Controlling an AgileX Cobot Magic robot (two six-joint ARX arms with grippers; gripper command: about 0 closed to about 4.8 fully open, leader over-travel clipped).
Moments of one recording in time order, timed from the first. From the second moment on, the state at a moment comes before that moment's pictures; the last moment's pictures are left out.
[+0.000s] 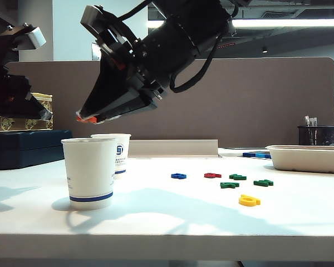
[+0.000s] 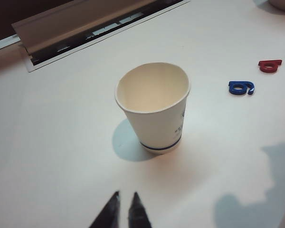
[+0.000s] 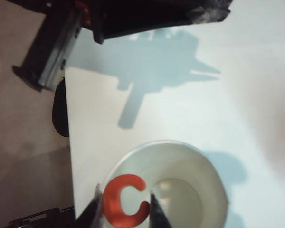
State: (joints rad) left arm -0.11 1.23 0.49 0.38 0.38 0.37; right arm 0.77 1.75 1.23 -0.19 -0.51 -0.21
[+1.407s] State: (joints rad) left arm -0.12 1.14 0.49 0.36 0.38 0.36; right arm 0.75 1.76 1.23 -0.20 -0.44 -0.22
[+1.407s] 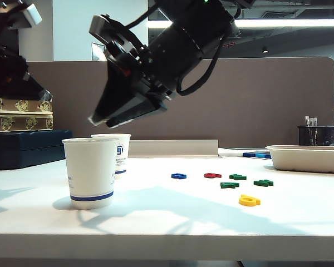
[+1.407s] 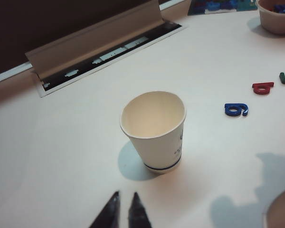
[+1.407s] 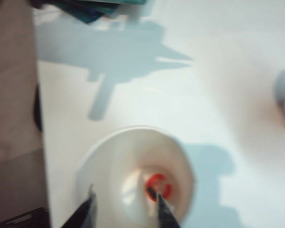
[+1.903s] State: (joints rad) left arm -0.12 0.88 0.49 0.09 0.38 0.34; right arm 0.65 1.74 1.23 -0.23 -0.34 -0.22
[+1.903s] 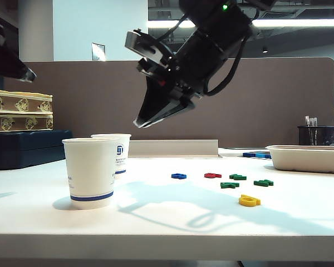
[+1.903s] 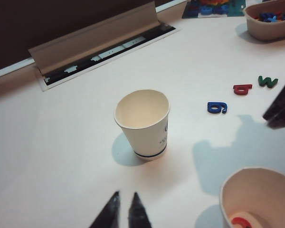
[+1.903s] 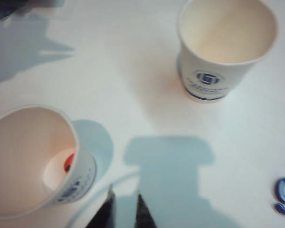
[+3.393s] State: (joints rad) left arm -0.12 0.34 0.49 -0.43 0.27 0.36; right arm 0.61 1.24 1.12 -0.43 -0.02 -0.30
